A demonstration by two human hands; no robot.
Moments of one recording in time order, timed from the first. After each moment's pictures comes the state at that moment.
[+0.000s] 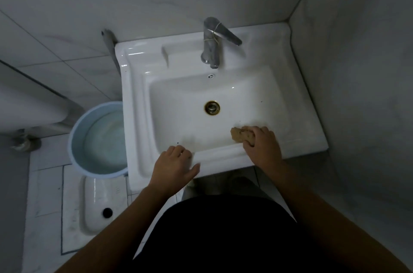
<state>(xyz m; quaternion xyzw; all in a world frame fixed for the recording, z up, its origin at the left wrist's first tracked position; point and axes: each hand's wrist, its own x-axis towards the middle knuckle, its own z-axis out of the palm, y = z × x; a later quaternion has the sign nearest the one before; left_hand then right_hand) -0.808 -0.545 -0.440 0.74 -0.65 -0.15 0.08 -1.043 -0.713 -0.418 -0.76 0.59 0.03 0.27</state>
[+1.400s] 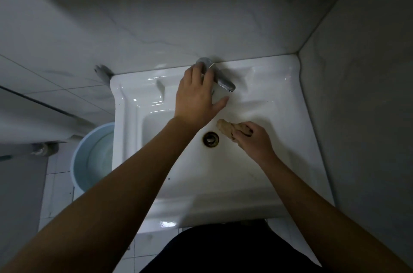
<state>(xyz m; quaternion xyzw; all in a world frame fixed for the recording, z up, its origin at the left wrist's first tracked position) -0.788 -0.836 -0.344 0.78 -0.60 0.04 0.17 -0.987 -0.858 -0.410 -0.61 0.58 -0.11 0.52</state>
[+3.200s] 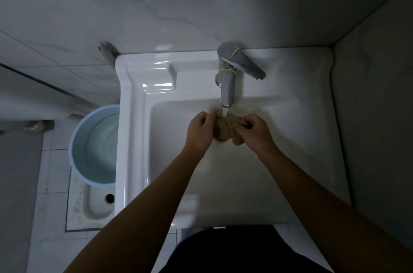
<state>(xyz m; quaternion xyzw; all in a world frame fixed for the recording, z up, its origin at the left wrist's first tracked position) -0.798 -0.774 -0.422 0.76 -0.12 -0.44 0.46 -0.931 -0.860 -0.433 -0.59 0.59 -0.08 0.55</state>
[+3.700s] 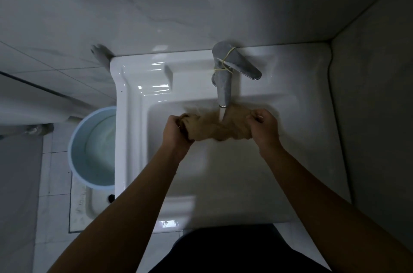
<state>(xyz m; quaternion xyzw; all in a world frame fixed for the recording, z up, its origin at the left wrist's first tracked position) -0.749 -0.755 -0.447 0.56 0.20 -0.55 0.58 -0.938 -0.878 -0.445 -0.51 0.66 -0.16 0.53</state>
